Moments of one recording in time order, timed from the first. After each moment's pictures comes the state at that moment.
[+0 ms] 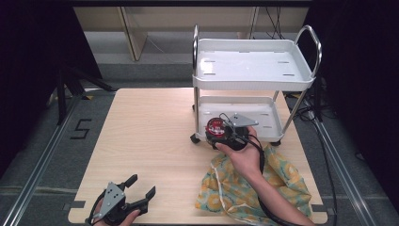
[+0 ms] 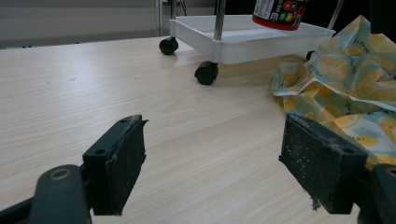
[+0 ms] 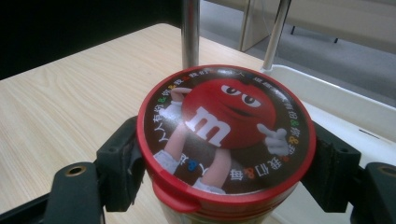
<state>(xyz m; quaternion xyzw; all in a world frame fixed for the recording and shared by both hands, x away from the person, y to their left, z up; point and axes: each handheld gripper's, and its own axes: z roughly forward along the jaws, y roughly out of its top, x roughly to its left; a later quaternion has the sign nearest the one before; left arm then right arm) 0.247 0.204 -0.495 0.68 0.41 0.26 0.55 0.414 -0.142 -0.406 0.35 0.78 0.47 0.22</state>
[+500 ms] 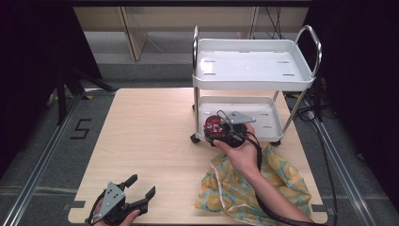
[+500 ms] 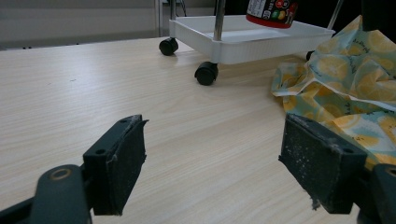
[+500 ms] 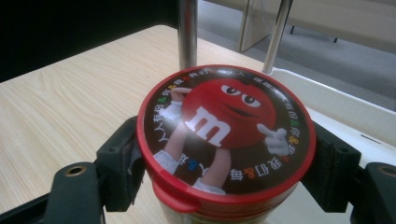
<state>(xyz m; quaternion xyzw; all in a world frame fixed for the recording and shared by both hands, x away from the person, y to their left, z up) 0.246 0.204 -0.494 0.68 0.42 0.27 0.55 0.421 -0.136 -0.404 0.36 0.78 0.47 0.22</state>
